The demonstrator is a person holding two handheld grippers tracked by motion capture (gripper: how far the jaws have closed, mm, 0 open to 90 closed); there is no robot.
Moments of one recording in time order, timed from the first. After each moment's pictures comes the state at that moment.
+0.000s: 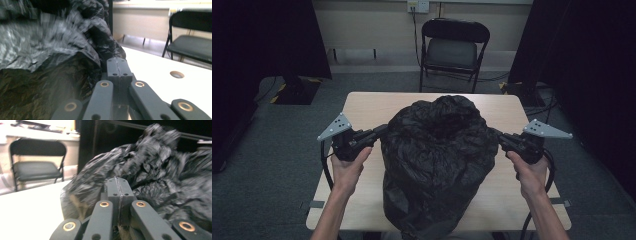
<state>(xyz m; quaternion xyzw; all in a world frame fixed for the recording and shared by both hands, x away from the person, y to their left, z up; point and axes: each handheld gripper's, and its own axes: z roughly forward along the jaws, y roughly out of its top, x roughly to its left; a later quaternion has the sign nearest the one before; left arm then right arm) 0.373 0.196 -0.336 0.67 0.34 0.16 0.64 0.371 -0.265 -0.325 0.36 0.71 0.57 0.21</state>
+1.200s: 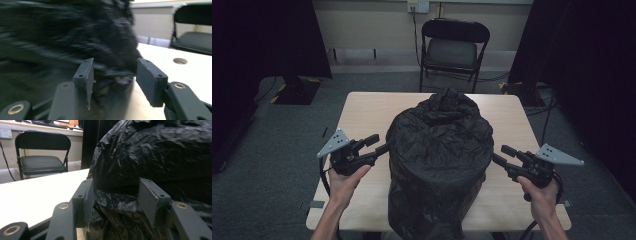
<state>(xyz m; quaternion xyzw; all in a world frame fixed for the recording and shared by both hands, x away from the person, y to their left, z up) 0.352 0.206 -0.366 0.68 0.33 0.17 0.63 0.333 -0.297 -0.367 0.35 0.70 0.59 0.20</state>
